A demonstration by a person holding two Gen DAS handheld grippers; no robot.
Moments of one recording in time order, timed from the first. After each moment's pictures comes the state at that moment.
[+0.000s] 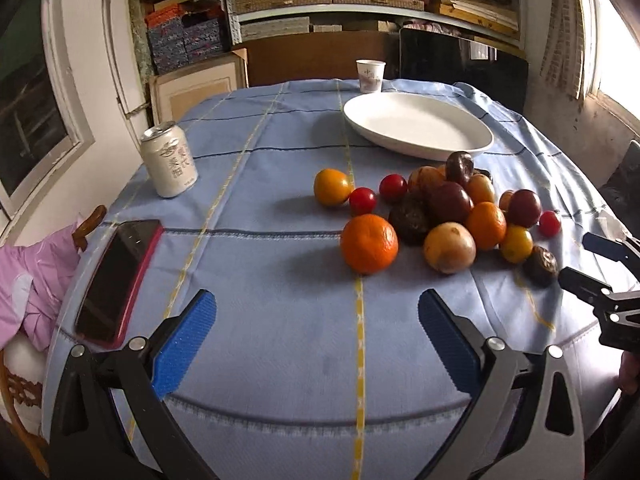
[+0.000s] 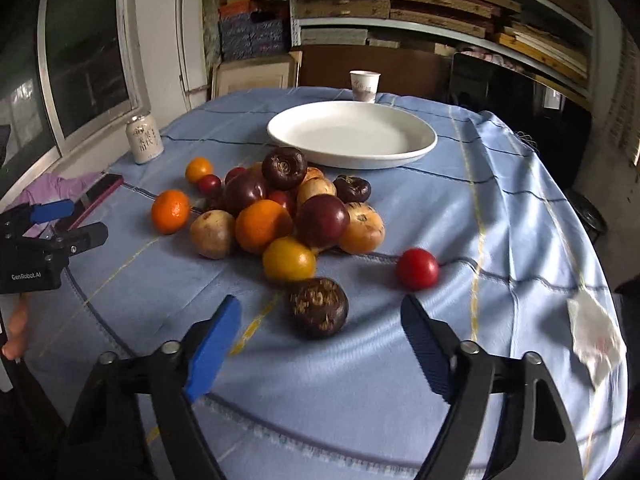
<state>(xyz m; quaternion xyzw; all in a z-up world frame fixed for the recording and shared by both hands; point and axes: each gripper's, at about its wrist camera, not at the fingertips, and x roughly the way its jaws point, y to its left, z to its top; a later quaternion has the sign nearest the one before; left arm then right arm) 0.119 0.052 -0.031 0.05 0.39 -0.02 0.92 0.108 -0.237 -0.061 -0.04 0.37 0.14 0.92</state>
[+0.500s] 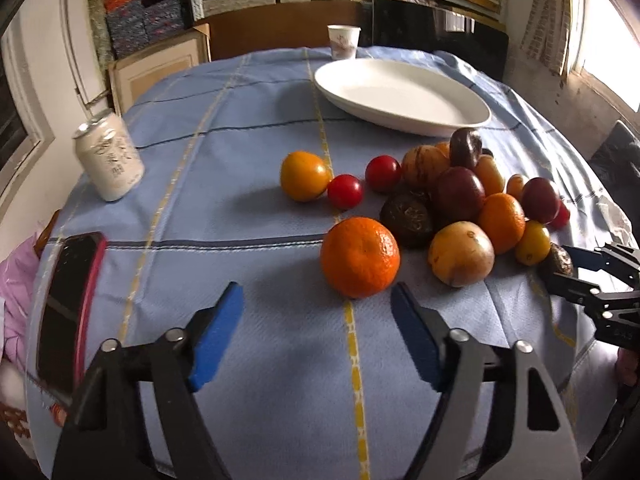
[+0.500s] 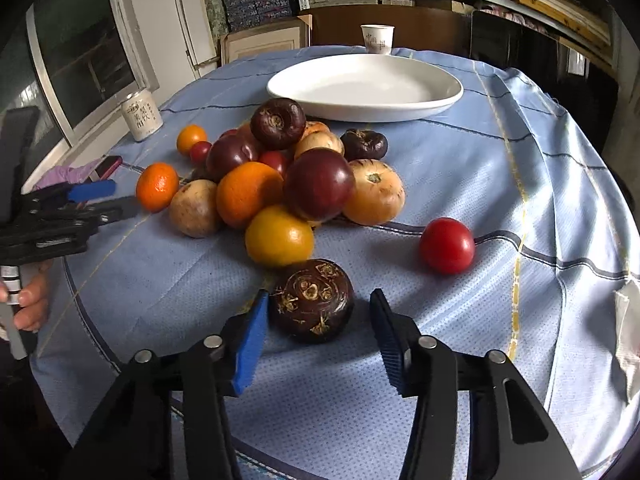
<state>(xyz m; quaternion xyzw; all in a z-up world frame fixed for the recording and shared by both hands) 0.180 0.045 -0.064 0.06 0.44 -0.08 0.89 0.137 -0.245 -0.092 -0.01 0.44 0.18 0.88</state>
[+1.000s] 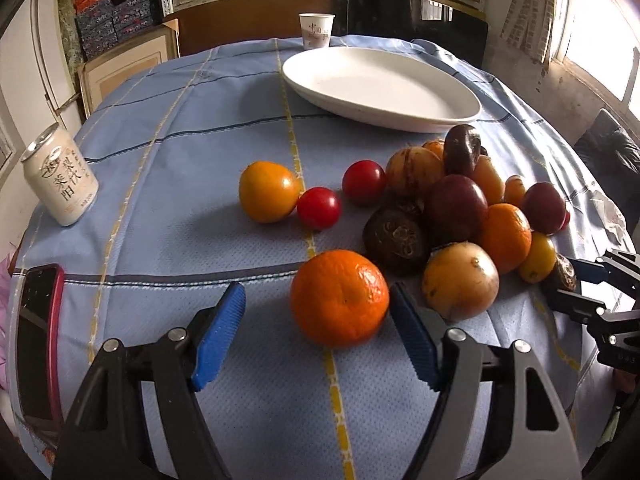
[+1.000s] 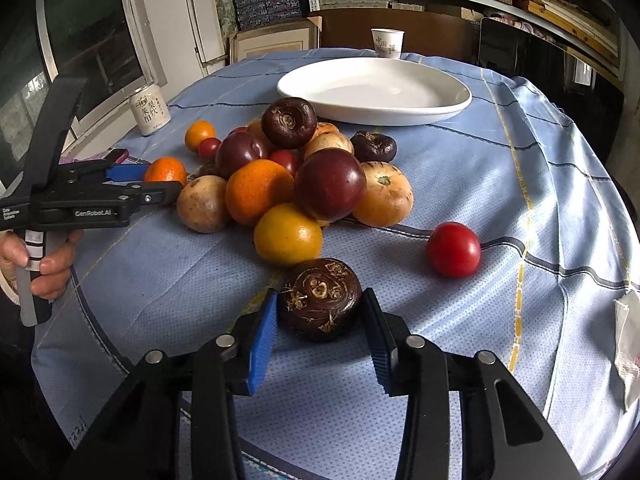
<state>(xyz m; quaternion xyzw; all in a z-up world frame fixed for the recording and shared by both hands) 0.220 0.030 -0.079 0.06 0.46 -0.12 0.88 0.134 -0.240 -0.091 -0.03 0.43 0.18 0.88</state>
